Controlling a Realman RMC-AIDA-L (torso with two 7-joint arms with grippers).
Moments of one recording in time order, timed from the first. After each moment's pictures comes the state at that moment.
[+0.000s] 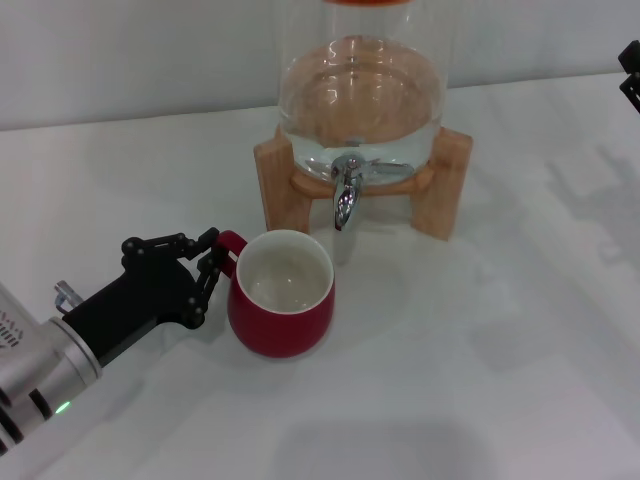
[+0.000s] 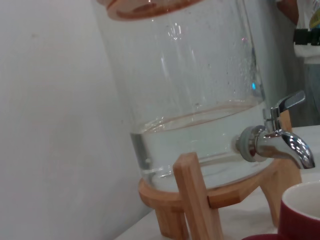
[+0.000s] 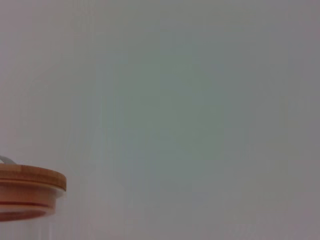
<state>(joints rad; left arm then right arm) -0.50 -2.09 -1.48 -0.22 0.61 -1.14 2.80 0.35 2.01 -1.39 -0.13 -0.08 -1.52 0.46</state>
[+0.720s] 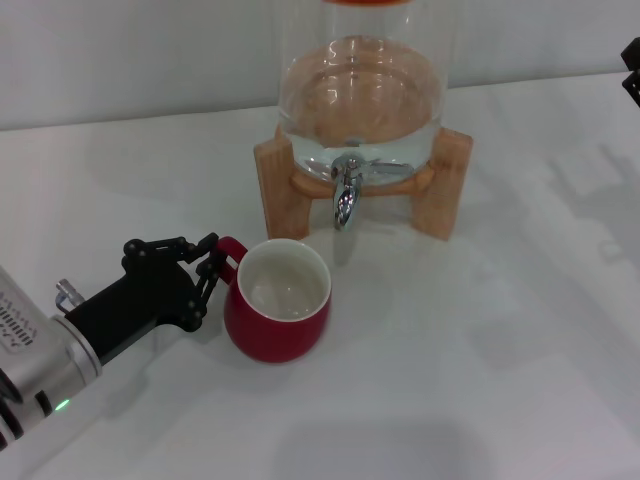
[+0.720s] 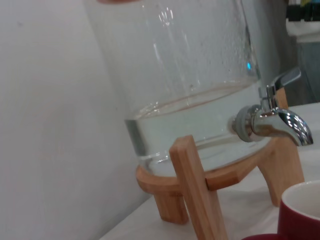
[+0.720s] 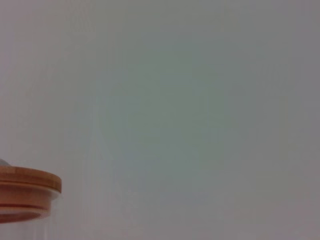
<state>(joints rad) -0.51 -2.08 -1.48 -0.23 0.64 -1.09 2.82 0.36 2.01 -1.38 -0.13 -0.08 -1.51 0.46</state>
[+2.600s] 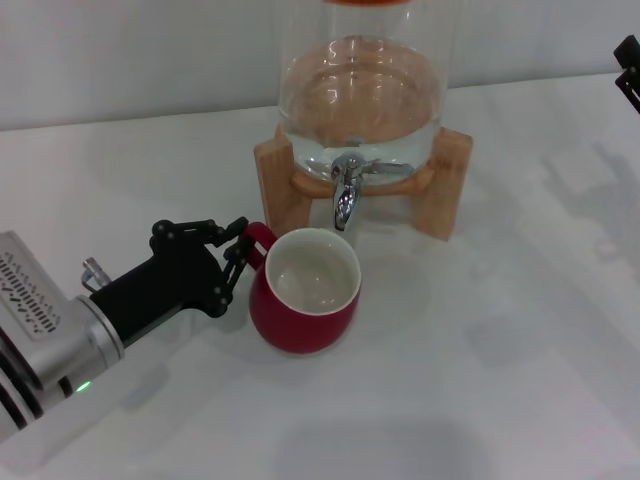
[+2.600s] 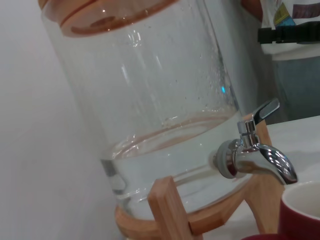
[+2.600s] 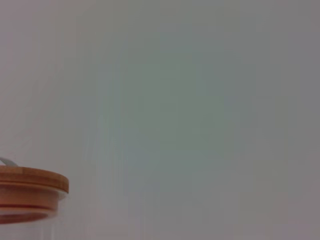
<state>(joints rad) -0.54 -2.09 -1.45 -0.27 0.65 -1.10 2.82 0.36 2.01 -1.39 -0.13 -0.08 -1.51 0.46</state>
